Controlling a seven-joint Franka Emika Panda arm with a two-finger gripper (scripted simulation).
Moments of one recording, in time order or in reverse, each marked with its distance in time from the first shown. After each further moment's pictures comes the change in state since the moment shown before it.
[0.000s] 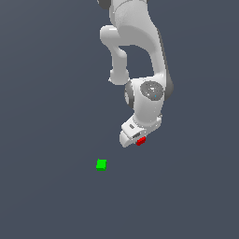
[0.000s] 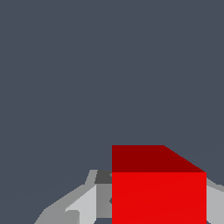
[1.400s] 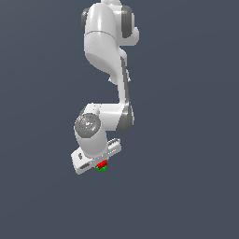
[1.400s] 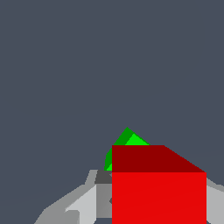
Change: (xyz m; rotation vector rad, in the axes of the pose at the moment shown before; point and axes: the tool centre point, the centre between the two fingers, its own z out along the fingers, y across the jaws) arm -0.013 0.201 0.040 0.001 -0.001 0.002
